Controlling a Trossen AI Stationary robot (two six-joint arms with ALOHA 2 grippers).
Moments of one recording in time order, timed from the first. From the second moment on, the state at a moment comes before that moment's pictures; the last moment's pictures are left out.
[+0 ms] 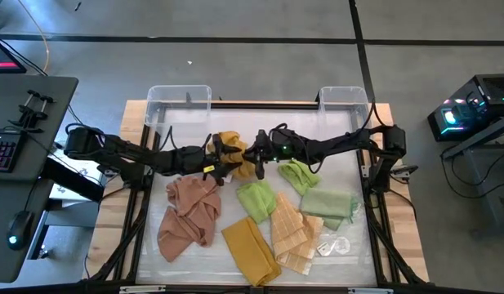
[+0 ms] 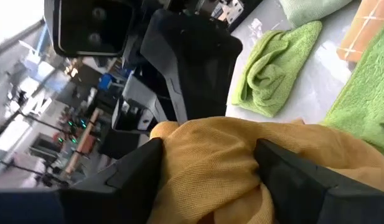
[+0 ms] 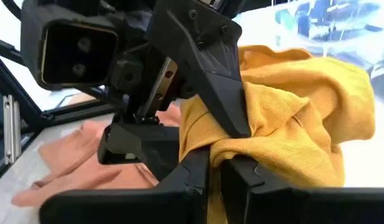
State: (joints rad) left arm 0.04 1.39 0.47 0.67 -0.29 0.84; right arm -0.15 1.81 0.97 0.63 -0.17 0.17
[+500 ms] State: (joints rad) left arm 0.02 1.40 0.47 0.64 -0.35 0.75; right arm -0.12 1.75 0.97 0.50 -0.18 0.18
